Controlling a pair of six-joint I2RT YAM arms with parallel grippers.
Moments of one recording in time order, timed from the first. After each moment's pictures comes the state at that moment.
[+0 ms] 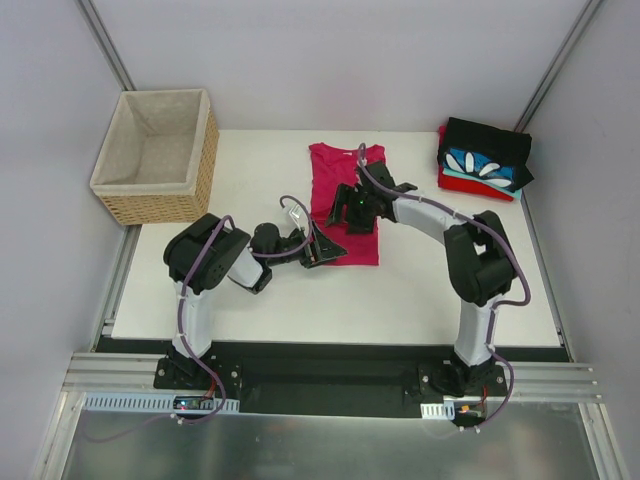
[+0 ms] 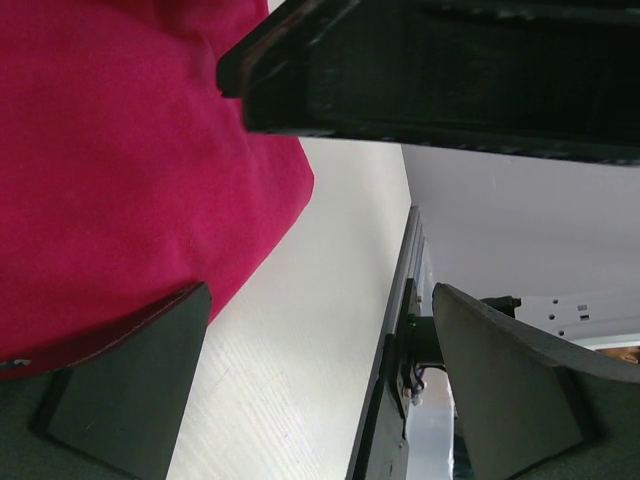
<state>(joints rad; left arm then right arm) -0.52 2.04 0.61 1.25 0.68 -1.10 0.52 1.93 1.38 -0.37 -0.29 0.65</state>
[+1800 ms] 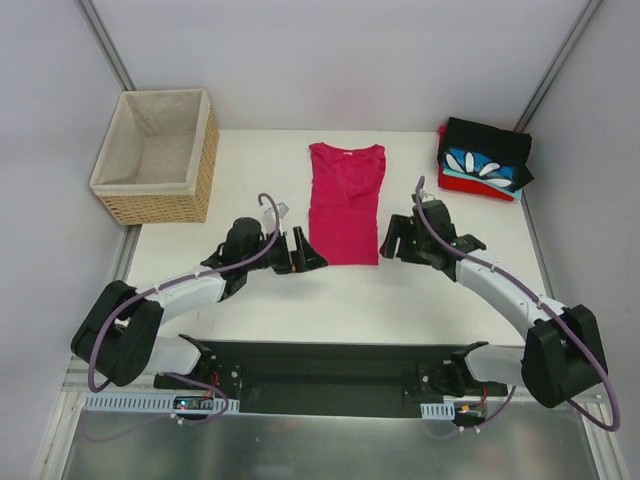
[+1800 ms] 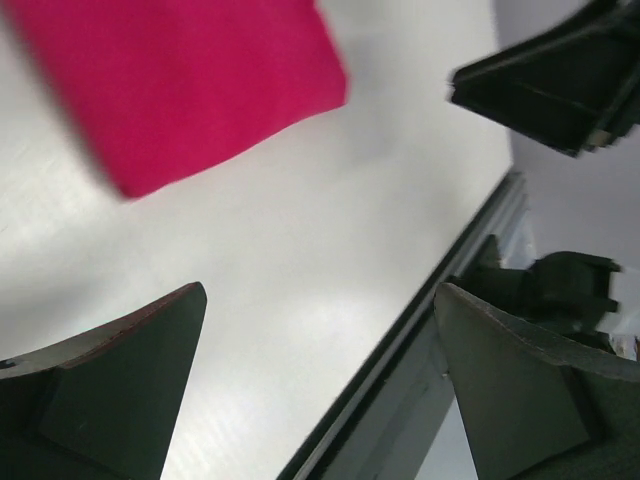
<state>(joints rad) -0.52 1.32 0.54 0.36 0.55 -0.77 0.45 1.26 0.83 -0.39 0.01 0.52</state>
